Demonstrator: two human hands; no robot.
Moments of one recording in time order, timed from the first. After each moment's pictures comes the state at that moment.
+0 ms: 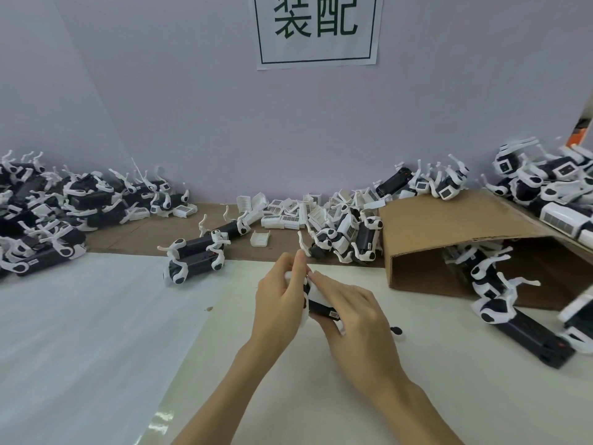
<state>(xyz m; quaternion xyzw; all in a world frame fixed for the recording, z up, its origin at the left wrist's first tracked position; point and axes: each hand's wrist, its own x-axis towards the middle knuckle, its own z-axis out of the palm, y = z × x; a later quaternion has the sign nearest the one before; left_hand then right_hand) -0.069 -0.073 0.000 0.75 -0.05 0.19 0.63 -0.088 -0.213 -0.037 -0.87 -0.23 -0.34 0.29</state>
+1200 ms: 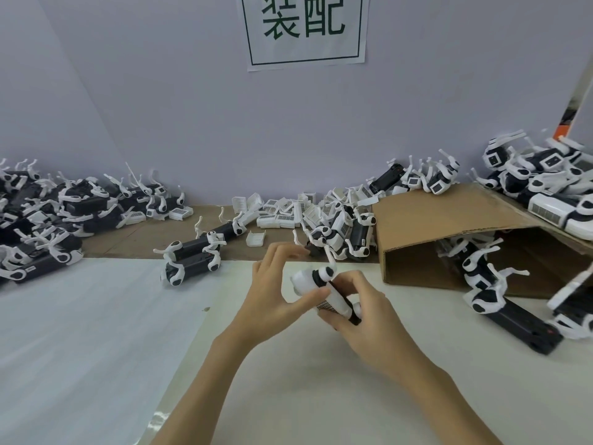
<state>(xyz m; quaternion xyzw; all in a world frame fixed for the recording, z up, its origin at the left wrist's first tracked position) -0.061 -0.043 -0.003 0.85 -0.25 0.19 0.42 -0.088 -0.245 -0.021 -0.84 -0.18 -0.12 0.50</state>
